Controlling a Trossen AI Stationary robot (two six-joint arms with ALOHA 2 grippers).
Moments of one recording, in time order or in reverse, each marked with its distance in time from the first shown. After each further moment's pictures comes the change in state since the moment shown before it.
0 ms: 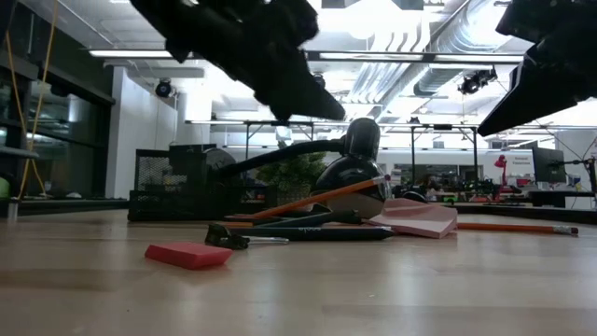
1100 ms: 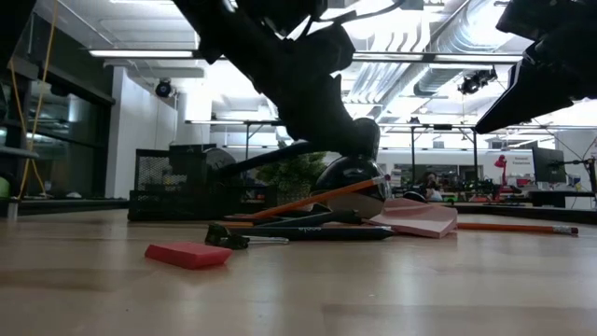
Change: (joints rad) left arm 0.016 0.153 0.207 -0.225 -0.061 -0.084; right arm 0.000 0.000 0.000 0.002 0.026 -0.022
